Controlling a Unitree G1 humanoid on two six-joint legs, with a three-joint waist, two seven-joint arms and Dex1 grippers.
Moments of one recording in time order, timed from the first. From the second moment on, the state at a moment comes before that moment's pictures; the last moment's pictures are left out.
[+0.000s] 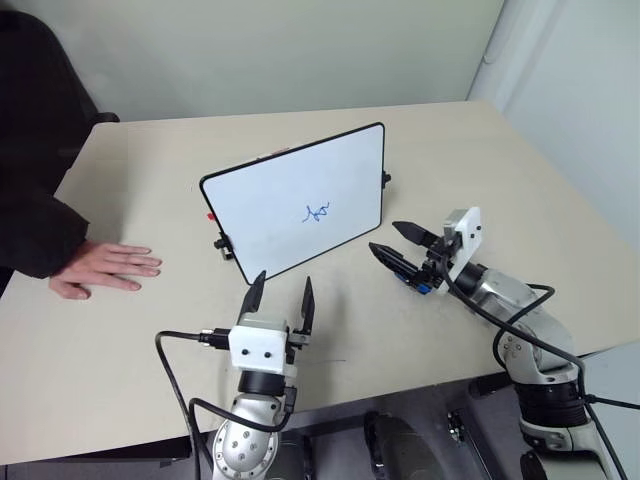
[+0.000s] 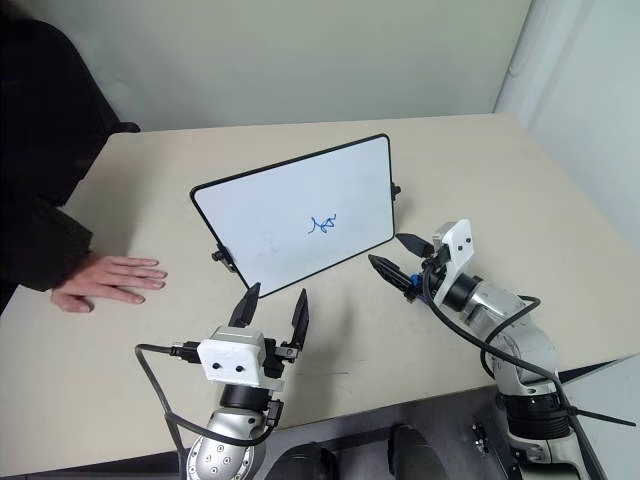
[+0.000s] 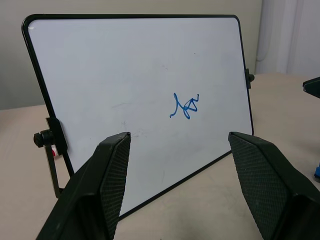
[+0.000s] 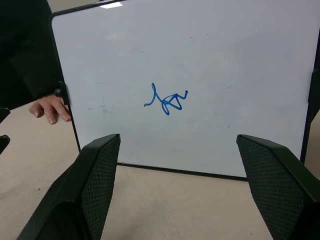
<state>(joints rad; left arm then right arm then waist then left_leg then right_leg) 0.39 0.02 -0.30 -0.66 0.21 -0.01 0.06 -0.33 -0.36 -0.02 -0.25 0.51 0.48 0.67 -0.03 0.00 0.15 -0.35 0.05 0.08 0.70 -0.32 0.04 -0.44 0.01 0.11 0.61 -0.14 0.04</state>
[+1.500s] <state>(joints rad) 0.43 0.01 -0.28 -0.63 0.18 -0.02 0.07 -0.49 -0.60 0.11 -0.10 0.43 1.00 0.64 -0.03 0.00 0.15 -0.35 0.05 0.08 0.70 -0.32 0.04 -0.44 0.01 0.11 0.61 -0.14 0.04</state>
